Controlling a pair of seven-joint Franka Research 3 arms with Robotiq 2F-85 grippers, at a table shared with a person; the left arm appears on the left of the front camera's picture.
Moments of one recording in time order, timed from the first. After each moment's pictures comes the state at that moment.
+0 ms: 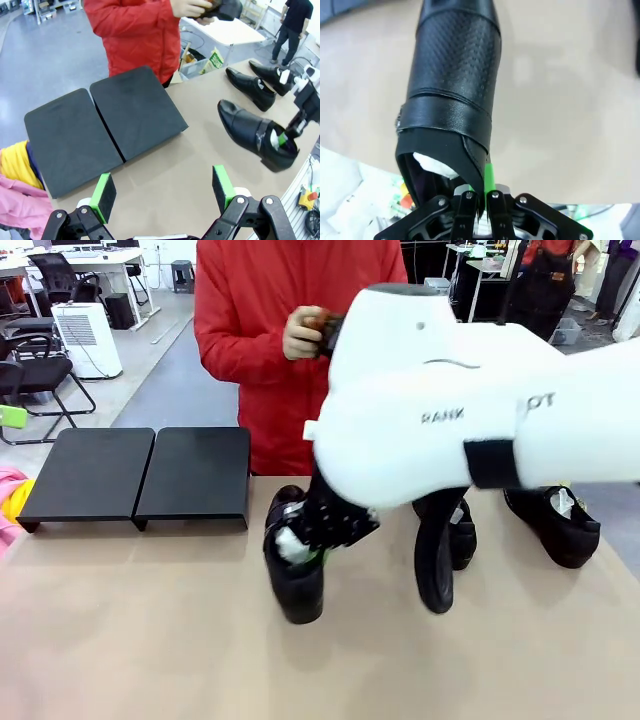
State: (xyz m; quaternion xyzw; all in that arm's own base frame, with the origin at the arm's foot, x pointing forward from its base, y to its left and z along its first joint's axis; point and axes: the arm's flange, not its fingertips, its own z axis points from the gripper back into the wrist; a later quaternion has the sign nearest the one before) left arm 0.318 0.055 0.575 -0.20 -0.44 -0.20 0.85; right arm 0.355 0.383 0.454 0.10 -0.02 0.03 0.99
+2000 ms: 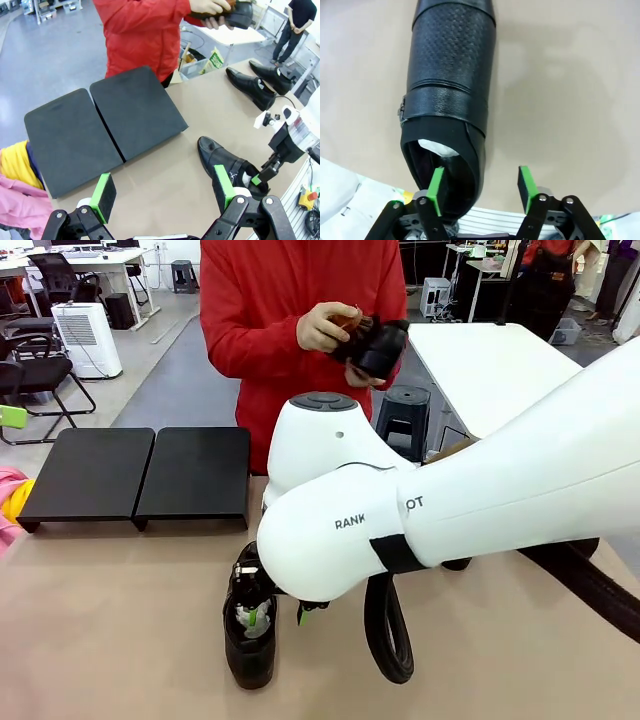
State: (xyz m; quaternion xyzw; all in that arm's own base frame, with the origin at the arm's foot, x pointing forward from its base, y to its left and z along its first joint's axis) left arm 0.318 0.055 0.575 -0.20 -0.44 -0.20 0.85; right arm 0.339 0.436 0.365 0.09 0.02 0.02 1.00
